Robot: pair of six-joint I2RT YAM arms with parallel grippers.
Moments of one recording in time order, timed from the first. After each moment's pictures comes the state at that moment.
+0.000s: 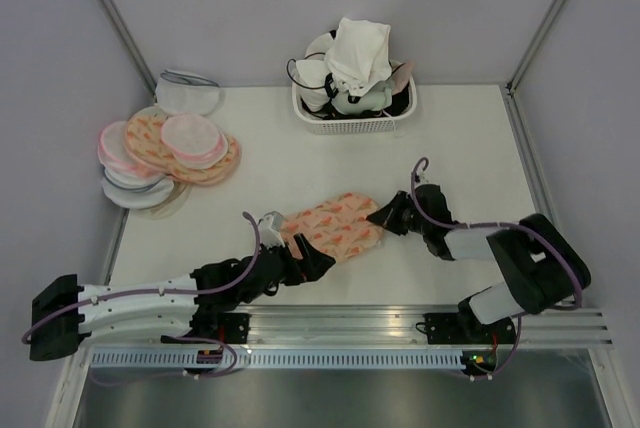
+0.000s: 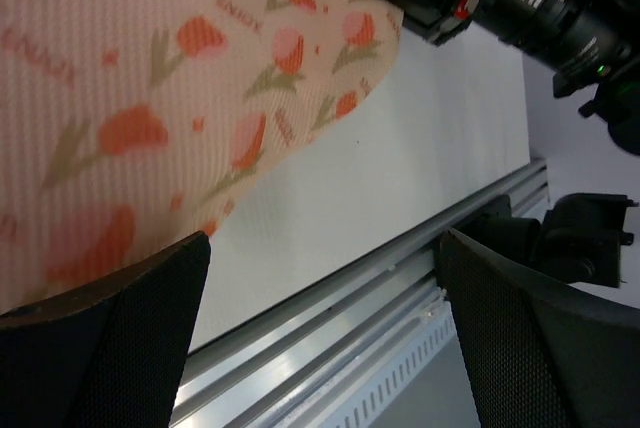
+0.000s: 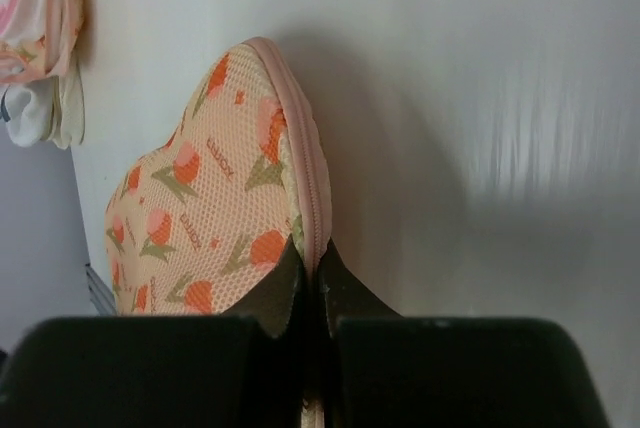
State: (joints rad) left arm -1.25 0.79 0.34 -0.05 -0.45 -1.14; right arm 0.38 1.57 0.46 0.52 -0.32 0.86
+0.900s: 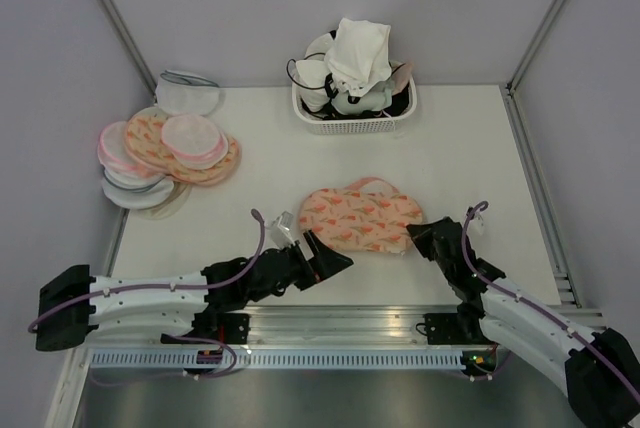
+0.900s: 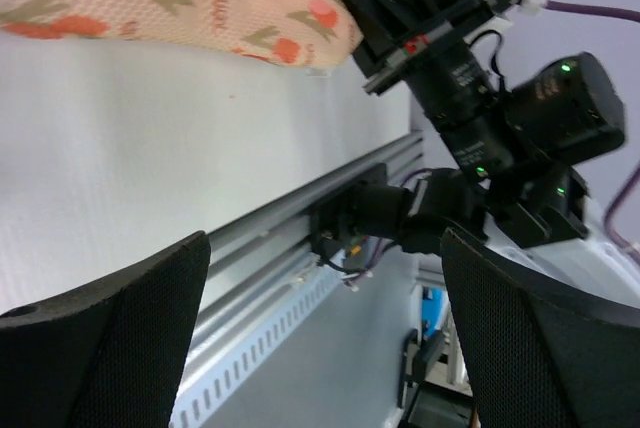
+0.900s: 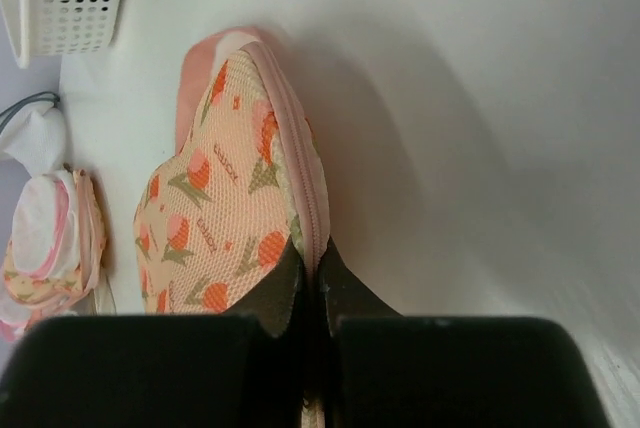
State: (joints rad) left arm -1.29 0.88 0.37 0.14 -0.31 -1.38; right arm 0.53 0.73 0.14 0.02 0.33 1.29
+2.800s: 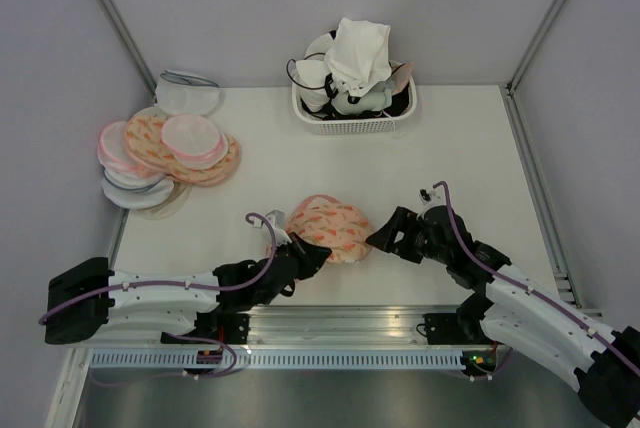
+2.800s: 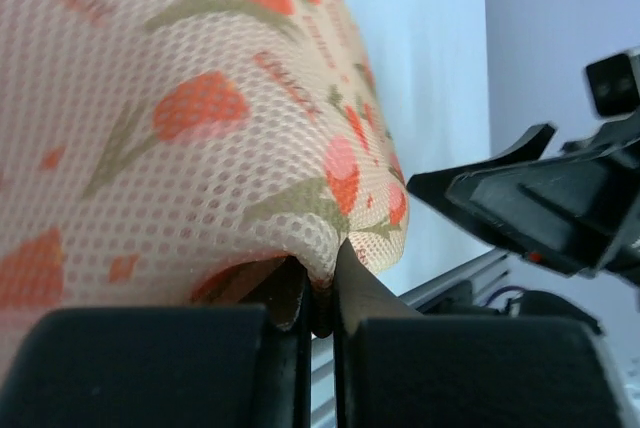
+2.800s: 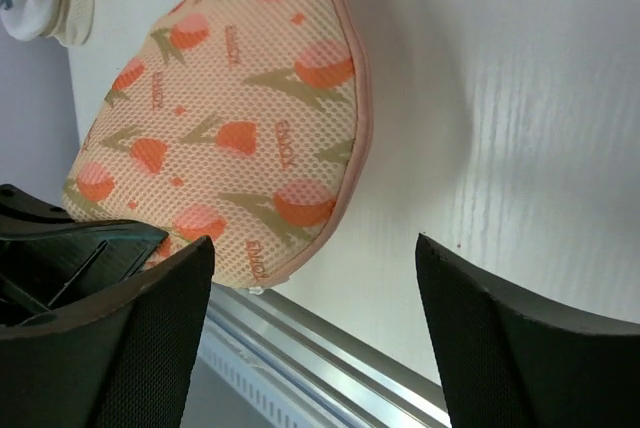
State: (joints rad) left arm -1.30 1.02 0.34 0.21 -0.63 -1.33; right arm 0.65 0.77 0.37 -0.20 -0.15 0.97
